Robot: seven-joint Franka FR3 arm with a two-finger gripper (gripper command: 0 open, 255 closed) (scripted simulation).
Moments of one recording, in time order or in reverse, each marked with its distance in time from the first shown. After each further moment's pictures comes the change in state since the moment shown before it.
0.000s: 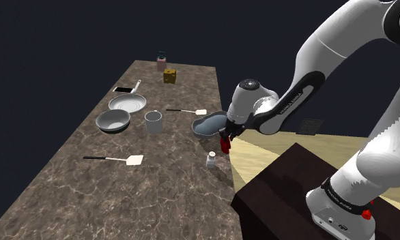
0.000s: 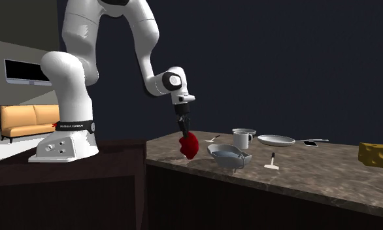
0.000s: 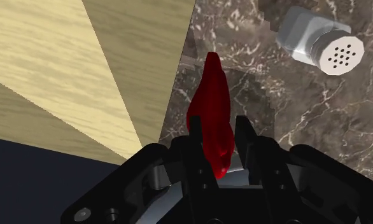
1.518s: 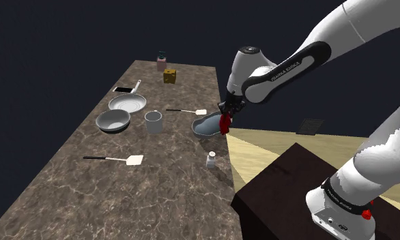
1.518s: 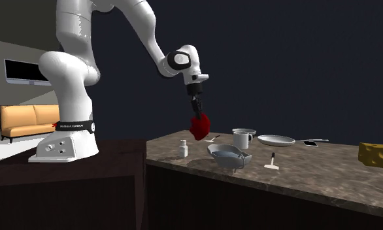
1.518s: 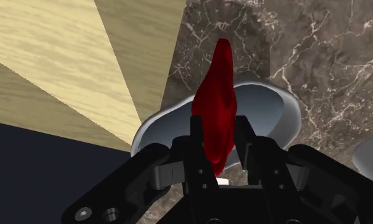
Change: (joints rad) arm -0.081 -0.146 0.061 0.146 0.349 -0.252 -0.376
